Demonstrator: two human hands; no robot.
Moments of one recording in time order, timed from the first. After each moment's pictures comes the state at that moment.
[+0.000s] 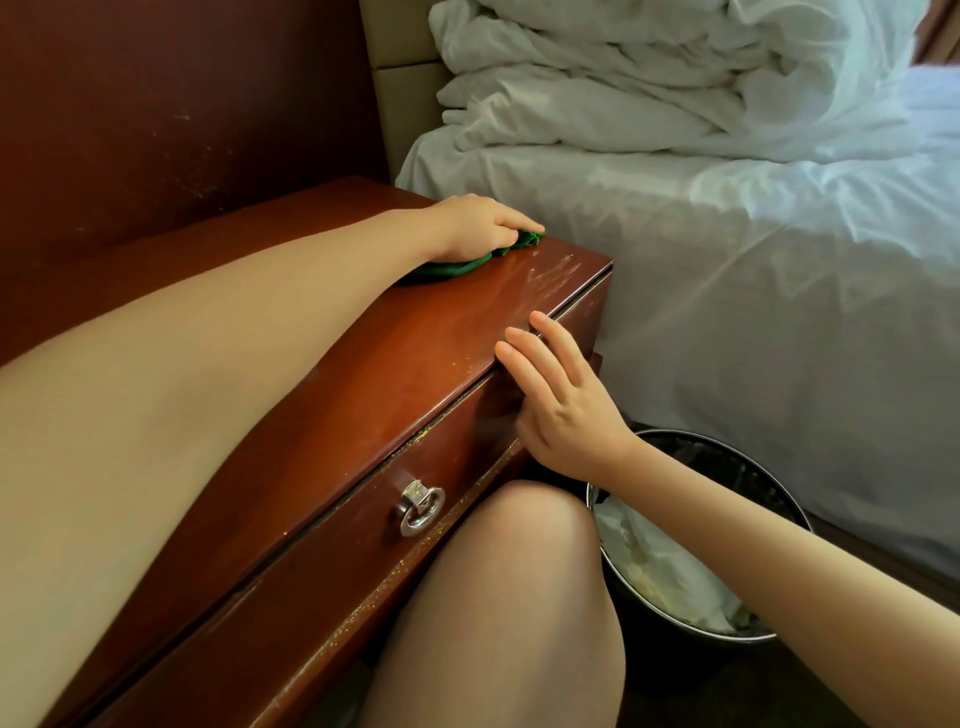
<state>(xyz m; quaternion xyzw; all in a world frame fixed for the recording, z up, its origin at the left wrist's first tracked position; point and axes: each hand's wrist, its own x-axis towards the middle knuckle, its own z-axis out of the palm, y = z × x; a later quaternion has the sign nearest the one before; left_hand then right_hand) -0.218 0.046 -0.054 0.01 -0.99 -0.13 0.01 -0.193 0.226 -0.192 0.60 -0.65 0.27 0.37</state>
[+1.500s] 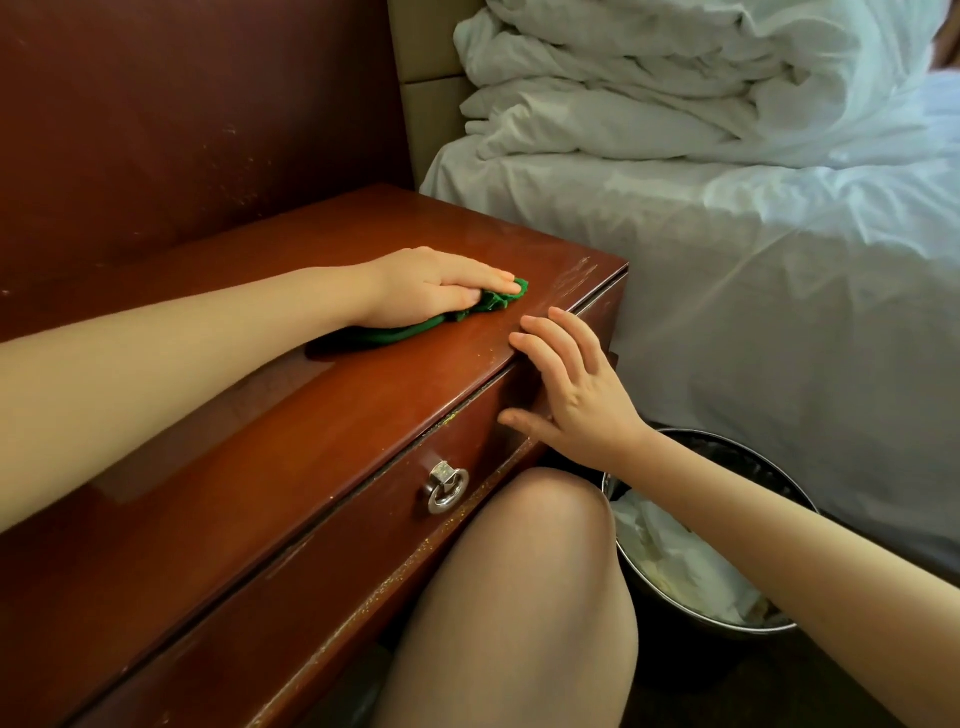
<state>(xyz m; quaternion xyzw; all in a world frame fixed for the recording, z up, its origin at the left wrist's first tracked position) -0.214 -0.084 -0.138 0.00 -1.00 -0.03 -0.05 -0.188 0.226 -0.186 0.57 -0.69 0.25 0.37</state>
